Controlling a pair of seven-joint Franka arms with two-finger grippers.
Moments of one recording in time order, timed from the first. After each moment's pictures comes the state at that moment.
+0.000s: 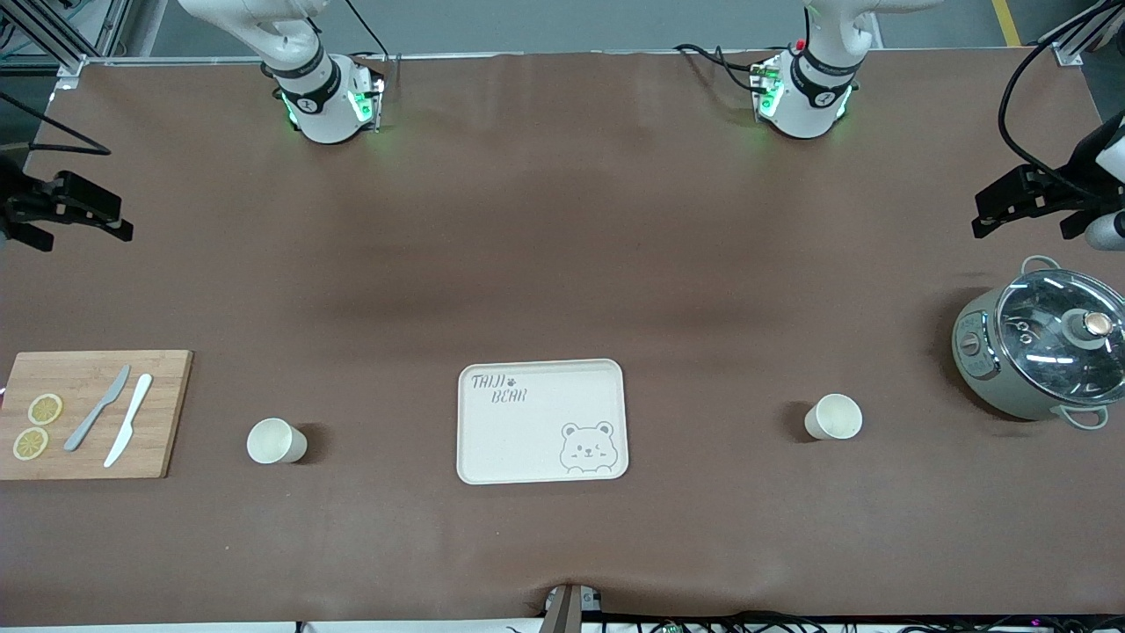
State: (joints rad) left arm -0.03 0.08 -0.04 -1.37 0.02 1.45 -0.03; right arm 0.03 0.02 -0.07 -1.50 0.05 1.48 -0.12
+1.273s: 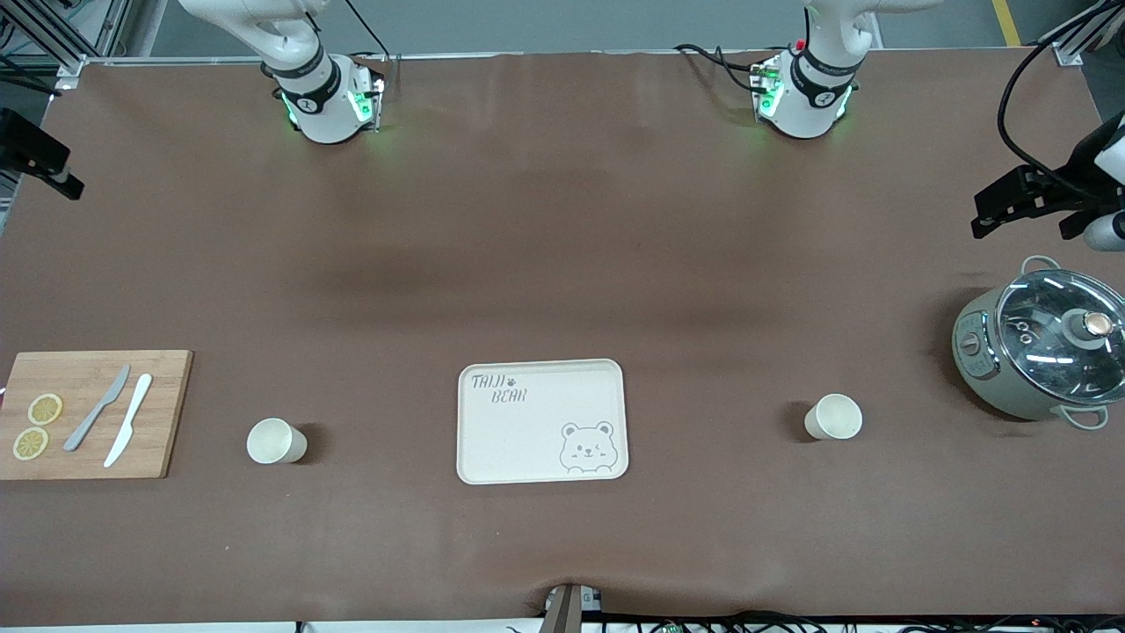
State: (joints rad) left arm -0.03 0.08 -0.04 -1.37 0.02 1.45 -0.03; right arm 0.02 -0.06 -0.07 -1.42 0.03 1.44 -0.06
